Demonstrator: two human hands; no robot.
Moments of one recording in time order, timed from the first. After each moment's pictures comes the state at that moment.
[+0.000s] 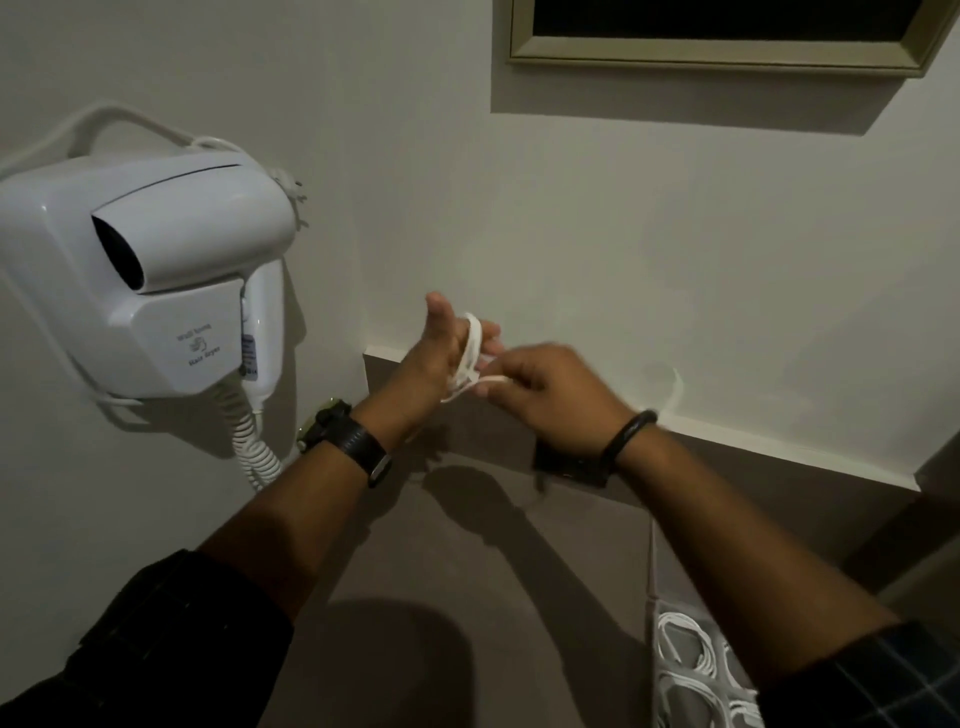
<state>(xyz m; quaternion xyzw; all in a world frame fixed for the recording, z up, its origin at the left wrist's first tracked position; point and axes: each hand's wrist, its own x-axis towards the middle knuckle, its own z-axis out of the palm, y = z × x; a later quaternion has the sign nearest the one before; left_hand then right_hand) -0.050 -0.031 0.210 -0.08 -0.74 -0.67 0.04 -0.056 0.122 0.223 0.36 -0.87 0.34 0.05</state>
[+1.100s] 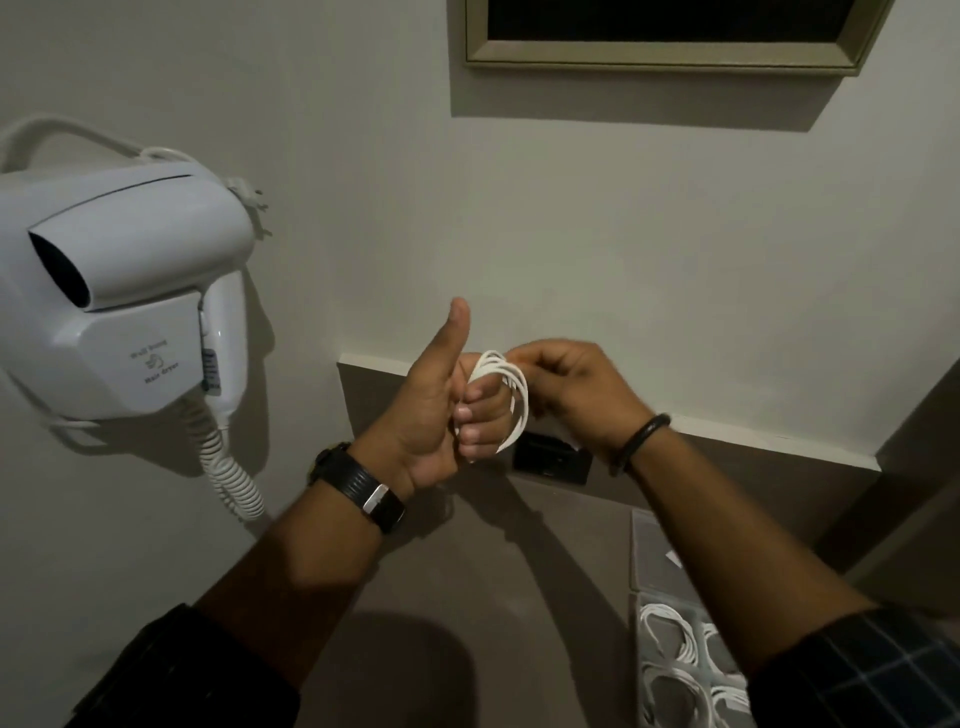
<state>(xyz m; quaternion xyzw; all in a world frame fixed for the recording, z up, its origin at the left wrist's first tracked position) -0.033 0.003 0.209 -0.17 -0.50 -0.83 -0.20 -0.068 0.161 0.208 0.25 -0.72 0.64 -0.03</state>
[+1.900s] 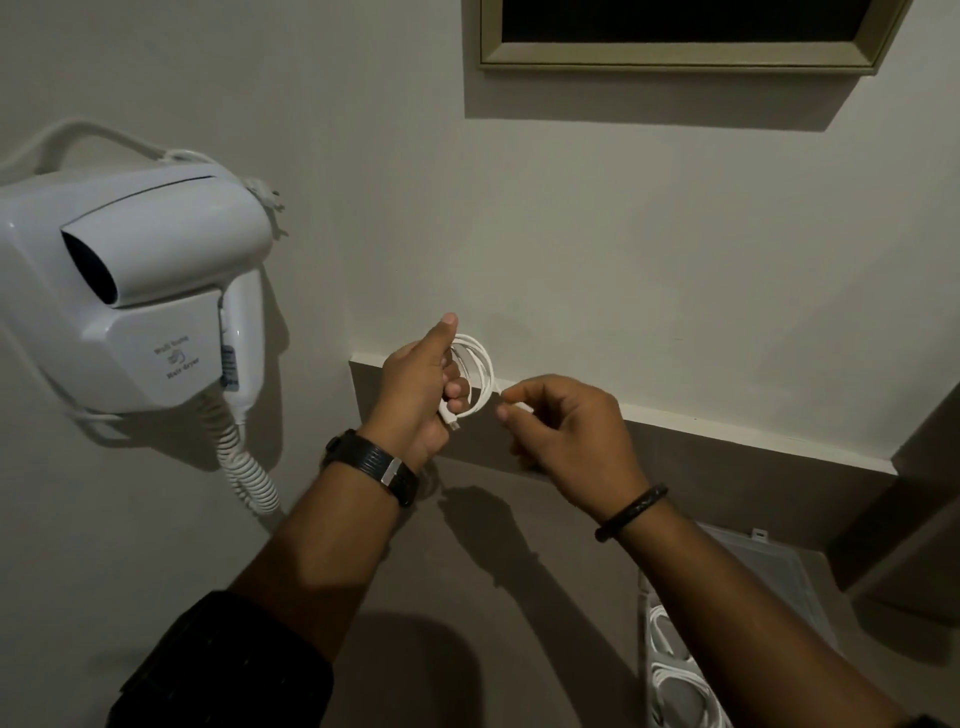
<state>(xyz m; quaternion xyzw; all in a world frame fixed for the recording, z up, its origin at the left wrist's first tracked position) -0.052 -0.007 0.203 0.12 -0.51 -0.85 0.08 -0.019 0.145 0.190 0.20 -0.79 0.57 0.10</state>
